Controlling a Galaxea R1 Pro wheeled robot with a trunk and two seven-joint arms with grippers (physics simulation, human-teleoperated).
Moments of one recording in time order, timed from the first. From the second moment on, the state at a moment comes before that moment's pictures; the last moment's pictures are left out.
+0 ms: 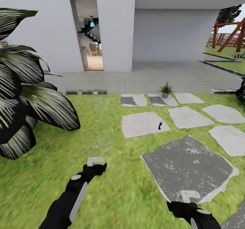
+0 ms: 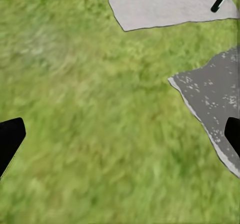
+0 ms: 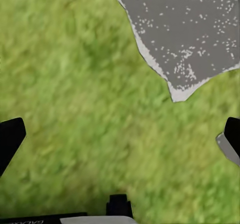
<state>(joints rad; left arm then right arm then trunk) -0.37 -0.07 -0.12 -1.16 0.11 0.43 0.00 0.00 -0.01 -0.07 -1.54 0.01 0.82 0.01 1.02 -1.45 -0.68</state>
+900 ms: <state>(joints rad) -0.37 -0.07 -0.12 -1.16 0.11 0.43 0.00 0.00 -0.01 -0.07 -1.54 0.01 0.82 0.01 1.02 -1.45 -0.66</state>
